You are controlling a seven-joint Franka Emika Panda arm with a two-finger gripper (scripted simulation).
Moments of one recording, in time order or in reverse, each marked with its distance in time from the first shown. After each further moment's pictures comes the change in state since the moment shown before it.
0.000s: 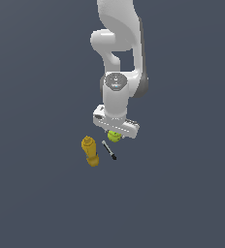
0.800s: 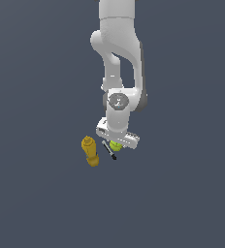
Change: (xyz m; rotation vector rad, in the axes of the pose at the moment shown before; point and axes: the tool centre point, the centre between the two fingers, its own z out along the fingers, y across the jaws) arm 0.012 -0.015 0.064 0.000 0.001 0.000
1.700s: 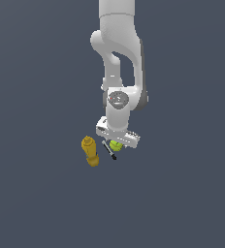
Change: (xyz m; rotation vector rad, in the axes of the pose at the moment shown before) arm 0.000 0.000 -0.007 -0.001 -0.001 0.000
